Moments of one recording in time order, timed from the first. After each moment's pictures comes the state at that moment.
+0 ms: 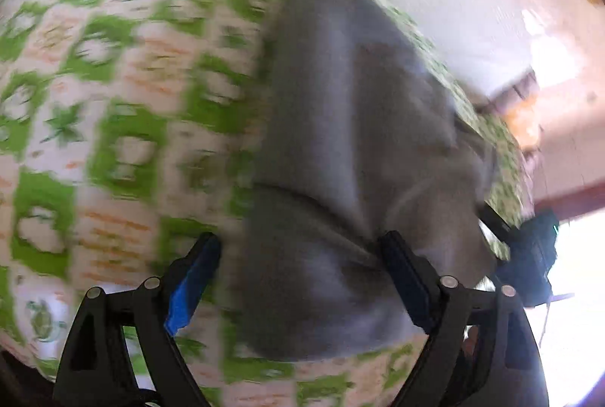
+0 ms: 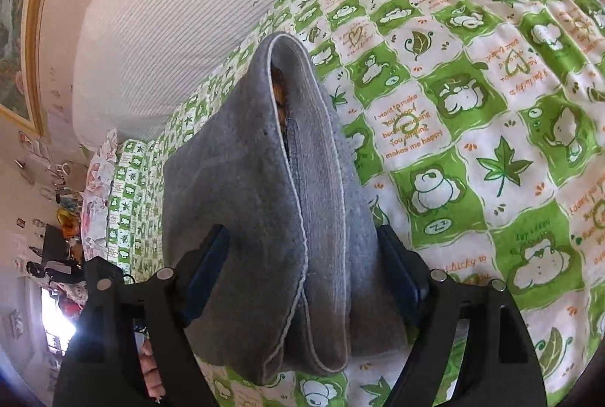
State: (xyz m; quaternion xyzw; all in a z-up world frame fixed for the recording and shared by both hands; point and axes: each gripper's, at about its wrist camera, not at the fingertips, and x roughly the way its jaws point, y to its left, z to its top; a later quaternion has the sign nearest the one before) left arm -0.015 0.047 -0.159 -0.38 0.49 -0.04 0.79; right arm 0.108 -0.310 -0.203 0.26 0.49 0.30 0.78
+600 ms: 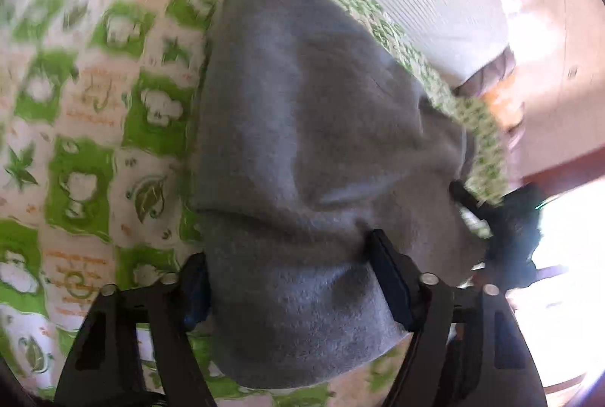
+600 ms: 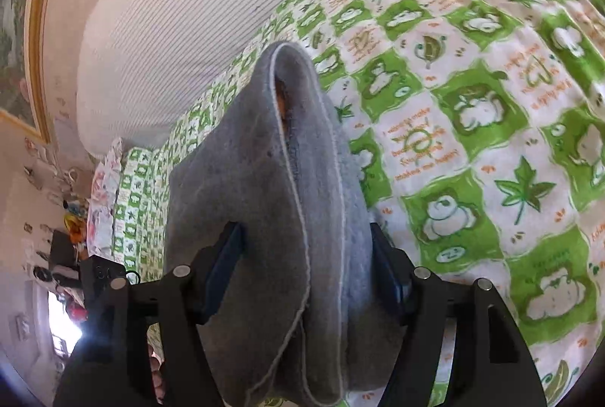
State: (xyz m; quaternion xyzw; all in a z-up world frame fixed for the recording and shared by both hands) left arm -0.002 0.040 -0.151 -0.34 0.48 -0.06 0.81; right arm 0.118 -0.306 -0.209 0.27 0.48 0.31 0.77
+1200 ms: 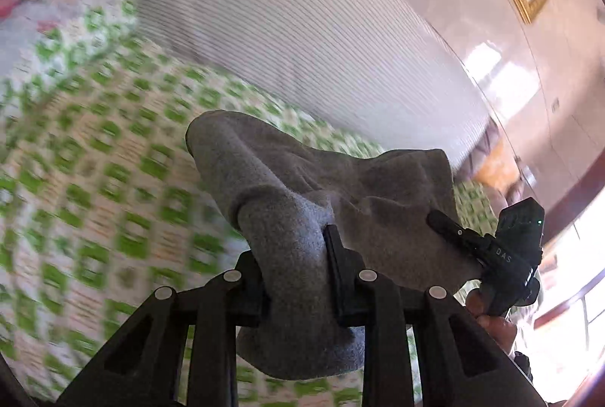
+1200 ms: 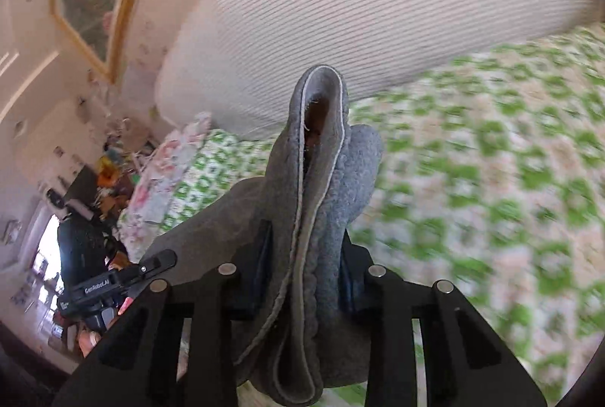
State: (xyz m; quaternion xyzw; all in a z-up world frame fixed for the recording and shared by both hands) left arm -0.074 0.154 -0.041 -0.31 0.31 0.03 0.90; right arm 0.097 -0.172 -0.103 0.20 0.36 0.45 0.79
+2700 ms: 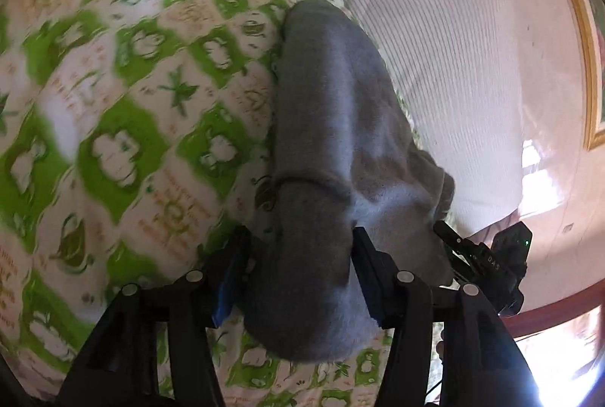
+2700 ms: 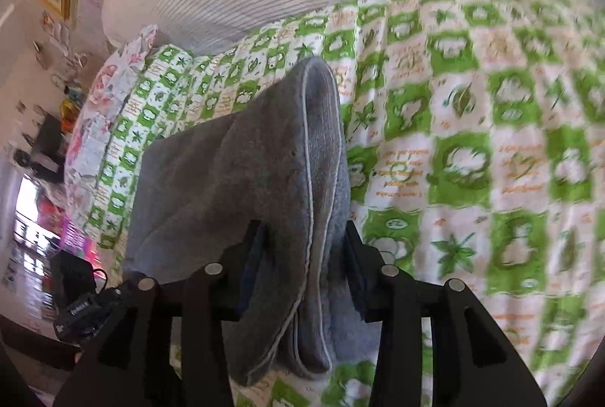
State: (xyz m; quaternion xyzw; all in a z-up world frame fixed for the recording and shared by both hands) left arm -0.130 0.219 -0.168 -0.52 0.32 0.10 0.78; right arm 0.137 -0.073 -0.165 0.08 0.49 0.42 0.76
